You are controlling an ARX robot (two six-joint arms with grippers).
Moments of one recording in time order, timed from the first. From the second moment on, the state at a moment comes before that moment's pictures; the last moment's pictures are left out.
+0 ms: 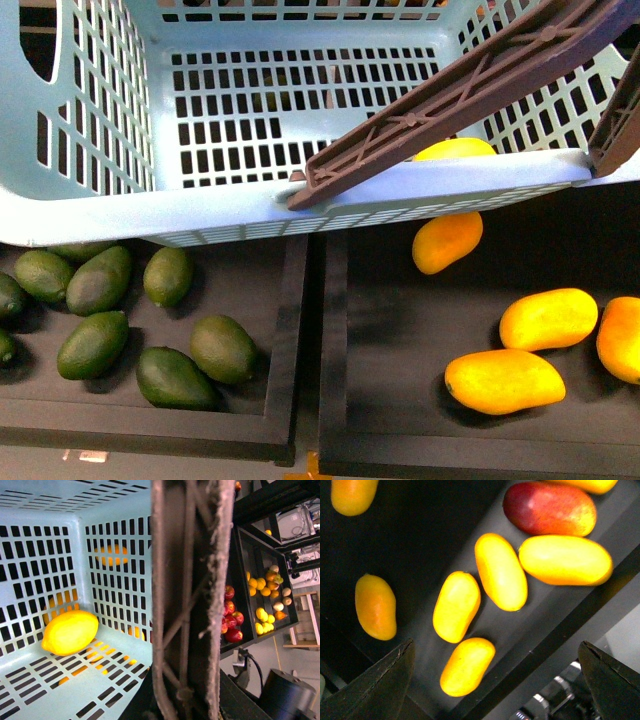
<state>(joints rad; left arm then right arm) -0.60 1.68 1.46 -0.28 0.28 -0.77 -0.27 1.57 0.71 -0.19 0.02 0.72</state>
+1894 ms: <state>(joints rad) -0.60 1.68 1.46 -0.28 0.28 -0.77 -0.25 2.44 1.18 -0.09 0.07 0.80</state>
